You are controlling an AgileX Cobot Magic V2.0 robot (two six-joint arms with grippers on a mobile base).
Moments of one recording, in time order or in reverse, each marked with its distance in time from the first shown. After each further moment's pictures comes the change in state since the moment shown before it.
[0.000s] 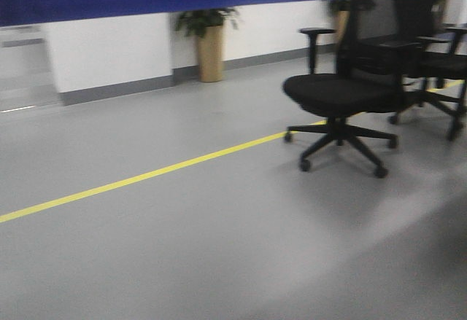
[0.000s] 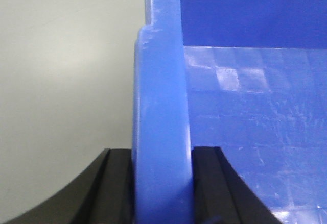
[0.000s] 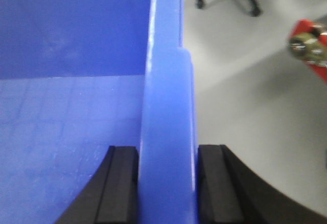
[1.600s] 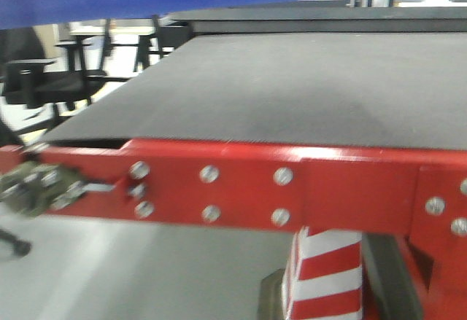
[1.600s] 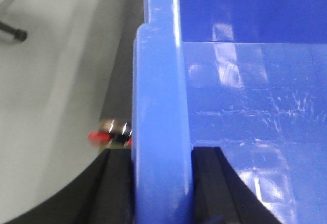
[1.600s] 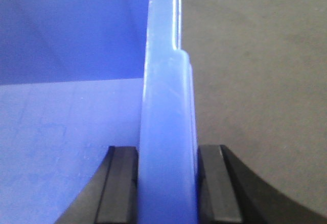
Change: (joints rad) left arm 0.000 0.000 0.000 0.006 -0.016 -0.002; right arm 0.000 0.000 0.002 -0.004 -0.051 0.000
